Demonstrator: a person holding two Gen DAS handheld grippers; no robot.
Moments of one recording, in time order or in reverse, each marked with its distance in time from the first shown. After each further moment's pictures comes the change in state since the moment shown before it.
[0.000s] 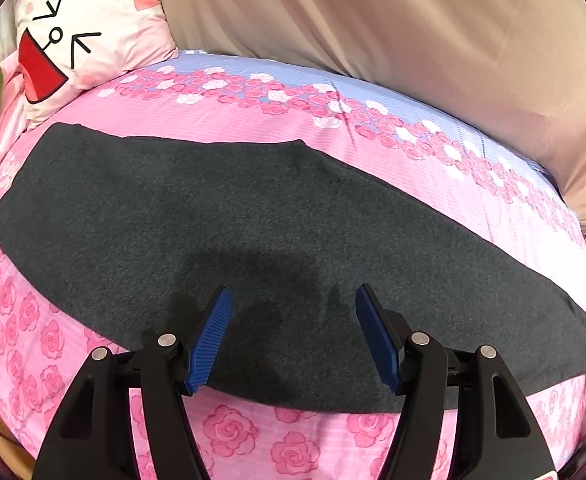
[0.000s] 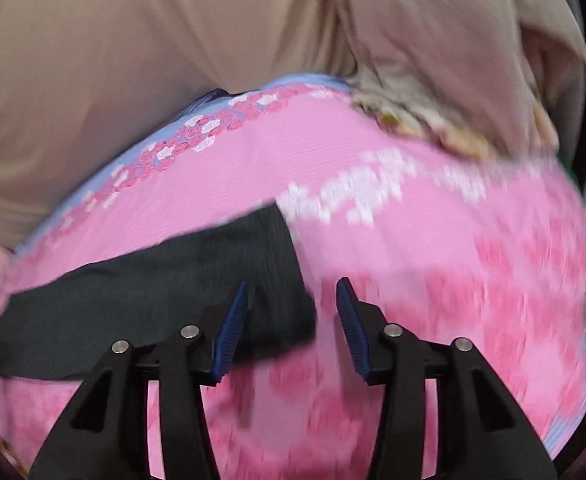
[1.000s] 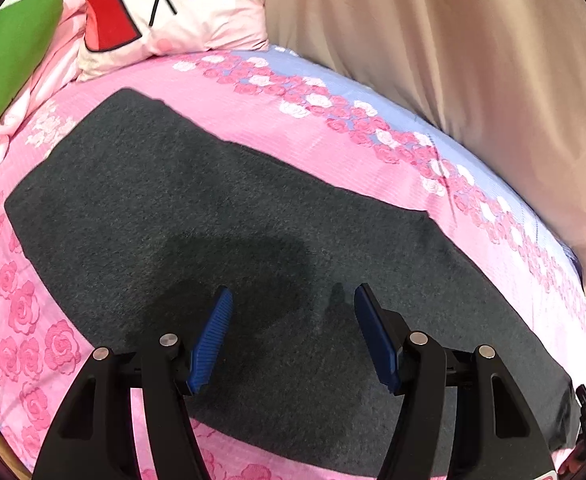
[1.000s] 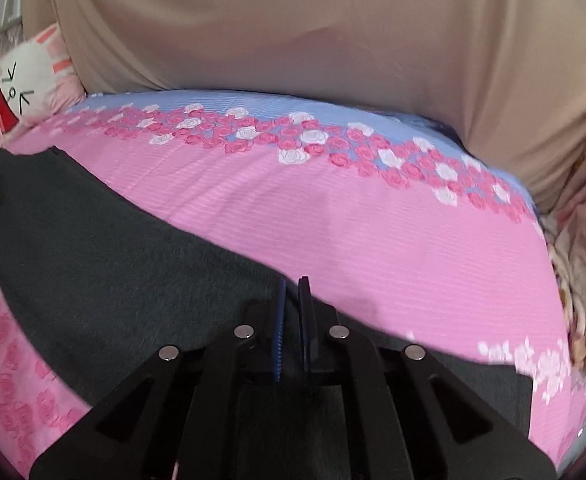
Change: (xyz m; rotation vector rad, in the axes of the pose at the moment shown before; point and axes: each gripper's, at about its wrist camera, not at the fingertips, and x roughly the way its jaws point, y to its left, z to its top) left arm 0.014 0.099 0.036 -0.235 -0.038 0.036; right arm 0.096 0.221 0.003 -0.695 0.070 0.052
